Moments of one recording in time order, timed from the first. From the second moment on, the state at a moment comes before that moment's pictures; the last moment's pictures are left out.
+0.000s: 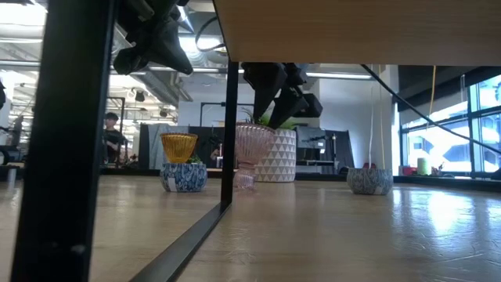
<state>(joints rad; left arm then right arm) -0.01 1.10 0.84 -0.42 -0.38 -0.84 -0.10 1.94 1.54 -0.79 -0.29 0.64</state>
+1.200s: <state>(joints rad) -0.01 1.10 0.84 -0.42 -0.38 -0.82 -0.10 1.94 1.54 -0.76 -0.29 0.63</state>
